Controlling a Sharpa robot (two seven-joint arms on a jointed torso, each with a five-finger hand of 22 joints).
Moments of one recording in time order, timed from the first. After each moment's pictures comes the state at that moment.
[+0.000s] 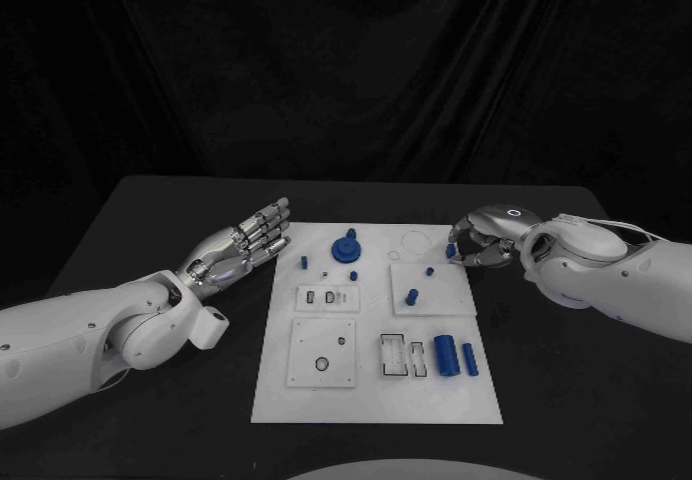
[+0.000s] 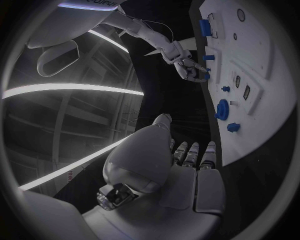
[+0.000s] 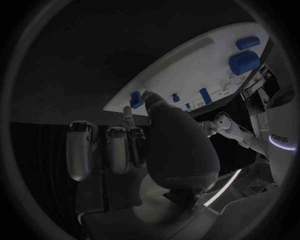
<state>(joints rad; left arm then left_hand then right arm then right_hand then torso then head) 1.19 -0.99 -0.22 1.53 -0.33 0.00 0.61 1.57 0.26 -0.11 0.23 0.55 0.06 -0.10 0.02 0.01 0.00 0.07 0.01 0.00 0.00 0.12 0.00 0.00 0.17 0.00 0.24 0.00 0.00 1.30 -0.89 -0.25 1.37 -1.57 -0.33 -0.07 1.35 -0.15 0.15 0.26 0.37 0.81 0.10 0.12 0.46 1.47 0.00 1.57 1.31 1.47 -0.07 1.57 1.31 0.05 1.47 0.04 1.46 1.31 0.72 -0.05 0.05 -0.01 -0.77</state>
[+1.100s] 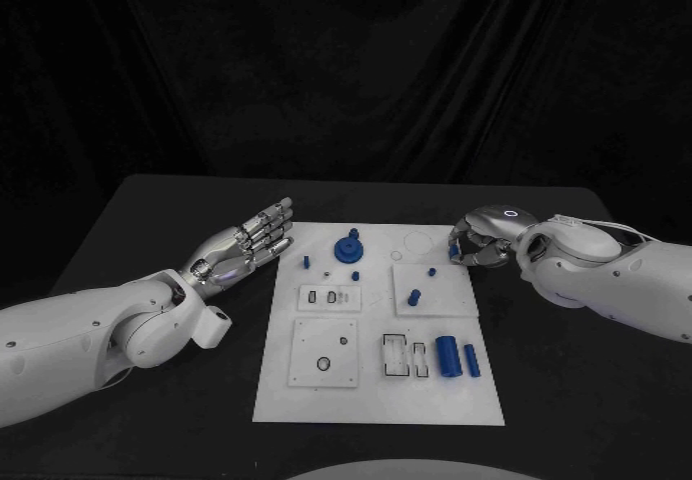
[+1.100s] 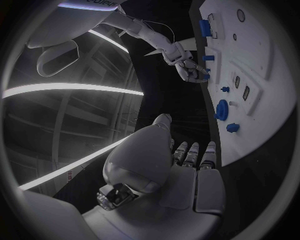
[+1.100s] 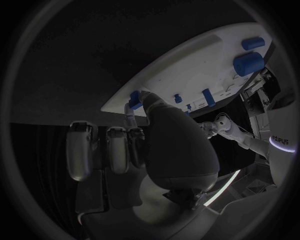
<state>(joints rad) 1.19 -0.99 -0.22 1.53 -0.33 0.00 0.61 1.57 0.26 -0.11 0.23 0.55 0.06 -0.10 0.02 0.01 0.00 0.07 0.01 0.00 0.00 0.12 0.00 0.00 0.17 0.00 0.24 0.00 0.00 1.29 -0.86 -0.25 1.33 -1.57 -0.34 -0.06 1.38 -0.12 0.19 0.22 0.41 0.93 0.08 0.15 0.45 1.47 0.00 1.57 1.31 1.46 -0.06 1.57 1.31 0.05 1.47 0.04 1.46 1.31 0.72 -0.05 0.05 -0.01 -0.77</state>
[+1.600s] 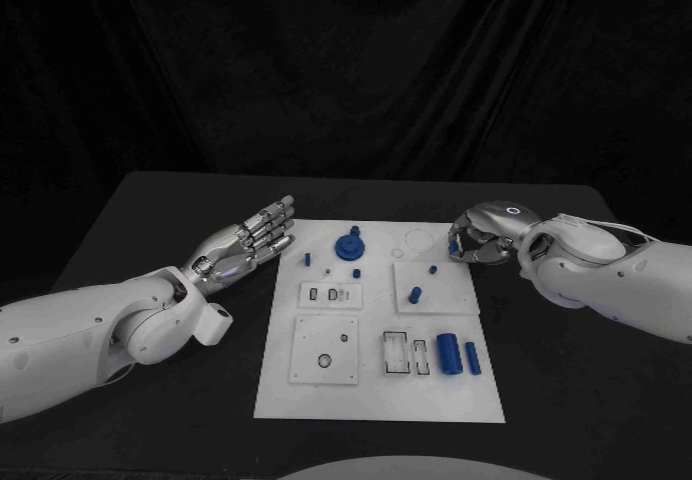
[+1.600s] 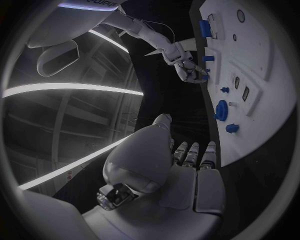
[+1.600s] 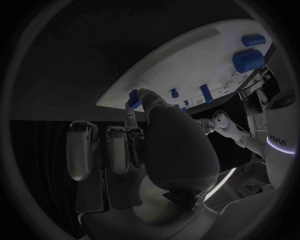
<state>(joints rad) 1.18 -0.99 -0.22 1.52 -0.33 0.00 0.61 1.57 0.26 -0.11 0.23 0.55 0.06 -0.10 0.02 0.01 0.00 0.07 0.01 0.00 0.00 0.12 0.00 0.00 0.17 0.00 0.24 0.00 0.00 1.29 -0.87 -0.25 1.36 -1.57 -0.40 -0.04 1.40 -0.11 0.21 0.18 0.43 1.01 0.08 0.19 0.46 1.47 -0.01 1.57 1.31 1.47 -0.07 1.57 1.31 0.05 1.47 0.04 1.46 1.31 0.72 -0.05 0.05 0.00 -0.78</state>
